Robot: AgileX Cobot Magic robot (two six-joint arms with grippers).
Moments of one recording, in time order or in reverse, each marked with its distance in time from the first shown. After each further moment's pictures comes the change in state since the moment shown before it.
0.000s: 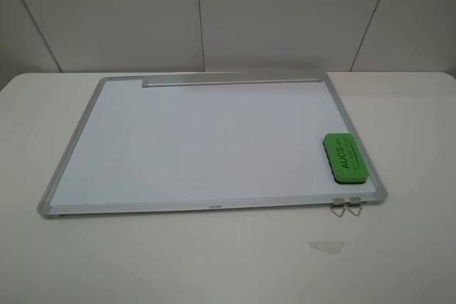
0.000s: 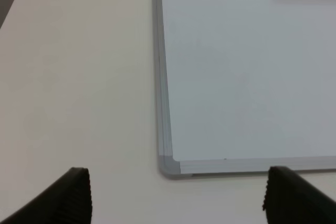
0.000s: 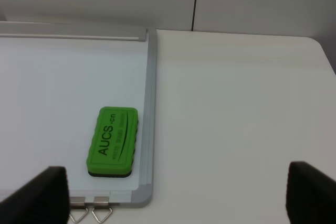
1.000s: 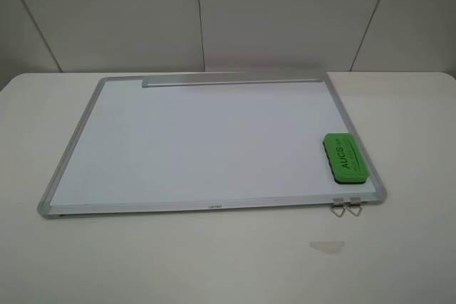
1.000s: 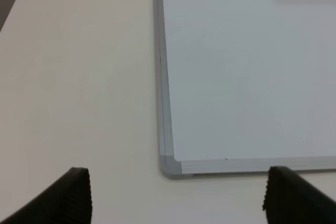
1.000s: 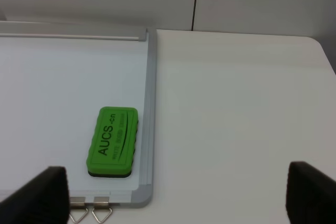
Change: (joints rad) left arm 0.000 0.000 0.000 0.006 0.000 0.000; right arm 0.000 0.000 0.001 0.000 0.000 0.000
